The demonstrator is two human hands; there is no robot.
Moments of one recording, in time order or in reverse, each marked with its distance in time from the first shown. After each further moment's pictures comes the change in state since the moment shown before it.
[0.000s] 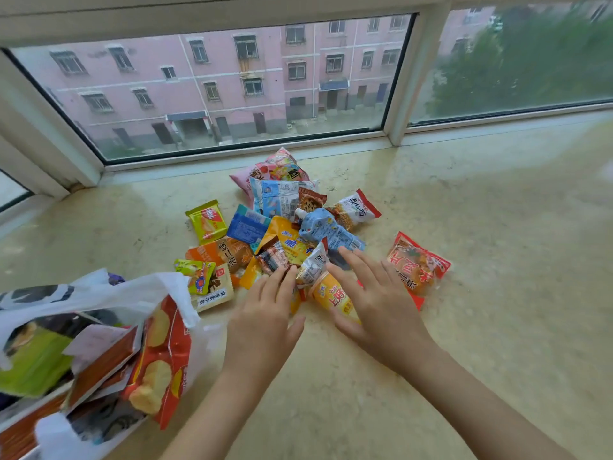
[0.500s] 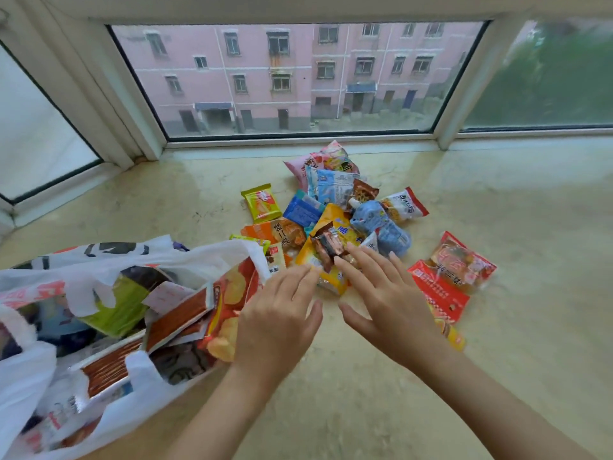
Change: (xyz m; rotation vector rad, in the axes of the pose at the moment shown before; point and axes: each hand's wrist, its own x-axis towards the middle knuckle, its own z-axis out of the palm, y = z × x) left_hand -0.055 -0.052 -0.053 -0.055 0.282 0.049; right_hand 0.009 -0.080 0.007 -0.006 0.021 -0.144
